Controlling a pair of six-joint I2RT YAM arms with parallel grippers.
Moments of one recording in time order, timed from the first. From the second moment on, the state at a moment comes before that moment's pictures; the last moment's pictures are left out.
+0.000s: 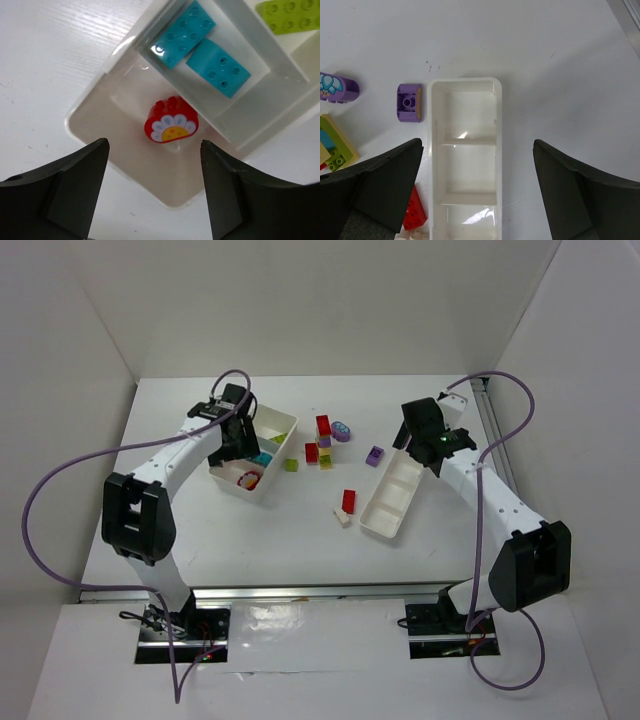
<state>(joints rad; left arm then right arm) -0.29 1.75 1.49 -0.89 -0.30 -0.58 0.32 1.40 1.20 -0.64 0.58 0.66</state>
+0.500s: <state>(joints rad) -0.49 1.74 1.74 -0.88 -0.17 -0.53 0.48 1.47 1.31 -0.61 0.35 0.49</state>
